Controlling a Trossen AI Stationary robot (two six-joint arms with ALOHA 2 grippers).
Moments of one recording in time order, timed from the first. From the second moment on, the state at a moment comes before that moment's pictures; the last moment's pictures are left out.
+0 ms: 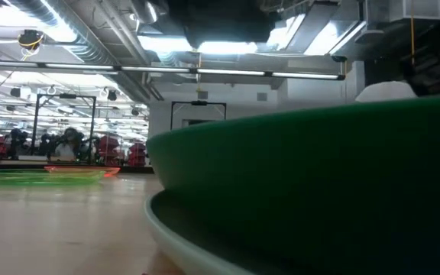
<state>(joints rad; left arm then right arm) -0.38 1.73 1.08 0.21 -0.42 -0.07 0.66 1.11 0.39 0.21 -0.10 0.29</state>
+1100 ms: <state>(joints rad) -0.41 1.72 1.08 0.29 -0.44 -0.13 0.93 1.63 0.65 0.16 0.04 0.42</state>
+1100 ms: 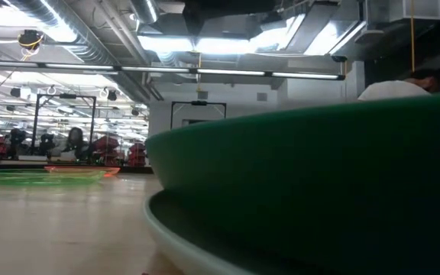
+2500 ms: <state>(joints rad) -0.53 1.72 1.08 0.00 -0.30 -0.47 0.57 1.66 0.65 0.20 0.24 0.10</state>
